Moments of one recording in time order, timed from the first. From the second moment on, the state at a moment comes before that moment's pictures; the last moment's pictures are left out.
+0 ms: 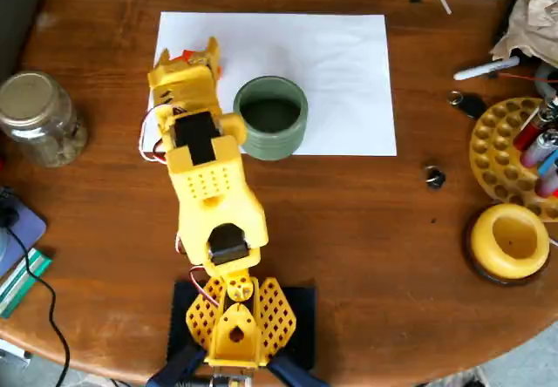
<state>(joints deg) -19.4 80.6 137.9 -36.7 88.1</state>
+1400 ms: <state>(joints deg) -19.0 79.6 137.0 -34.6 88.7</state>
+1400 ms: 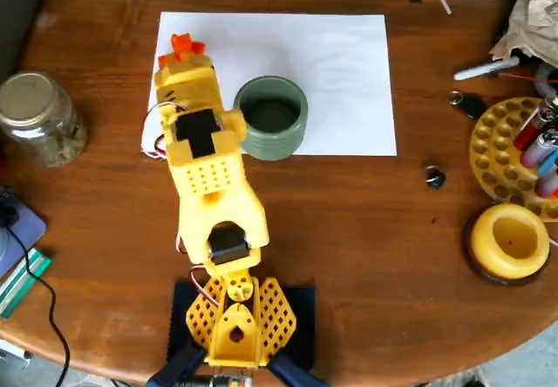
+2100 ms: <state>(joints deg) -5.4 149.6 161.7 6.9 86.7</state>
